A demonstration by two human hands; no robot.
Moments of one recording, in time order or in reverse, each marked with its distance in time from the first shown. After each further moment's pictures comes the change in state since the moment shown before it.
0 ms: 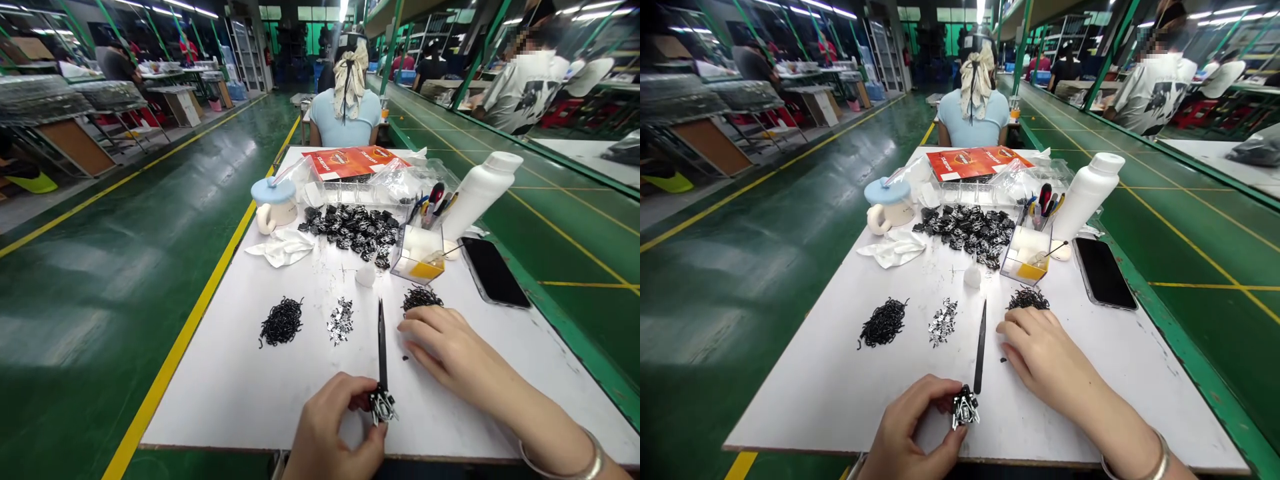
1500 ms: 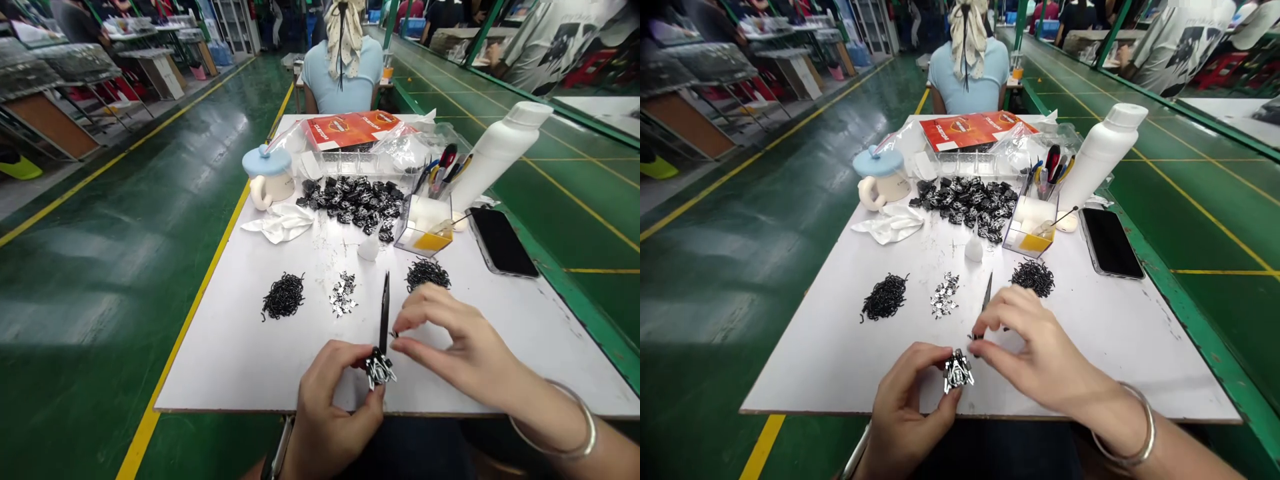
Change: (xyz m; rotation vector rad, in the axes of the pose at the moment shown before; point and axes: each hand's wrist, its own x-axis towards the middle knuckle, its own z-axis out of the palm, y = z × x) left_hand -0.009 -0.002 0.002 -0.107 0.104 0.032; right_hand 0.004 -0.041 -0.010 0.548 0.132 -0.008
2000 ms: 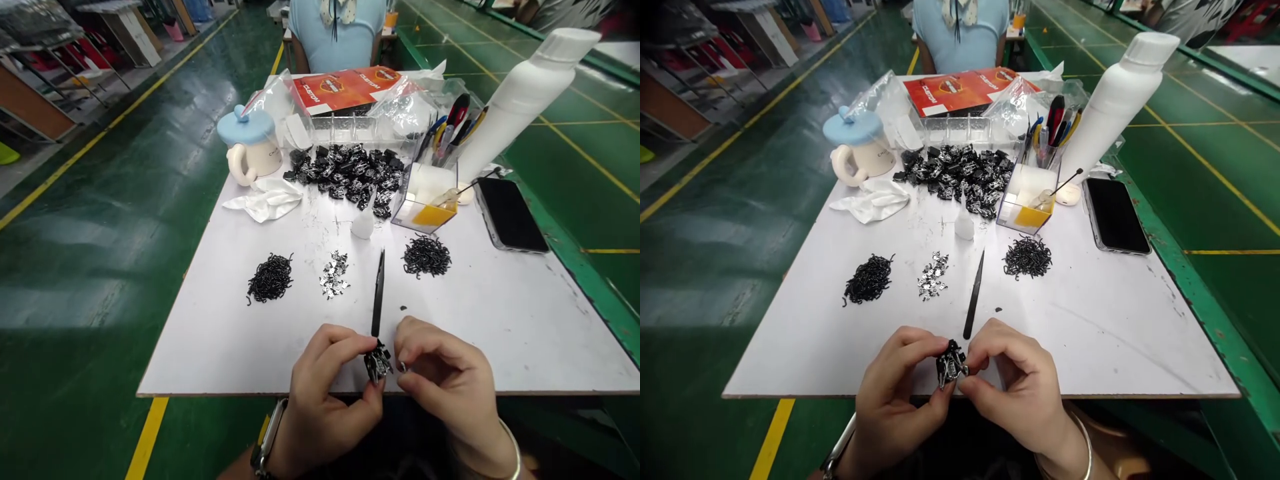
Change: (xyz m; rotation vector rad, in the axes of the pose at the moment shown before) left_hand 0.005 0.002 0.006 -0.007 -0.030 0.123; right_hand -0.048 -0.002 0.054 0.662 0.321 0.121
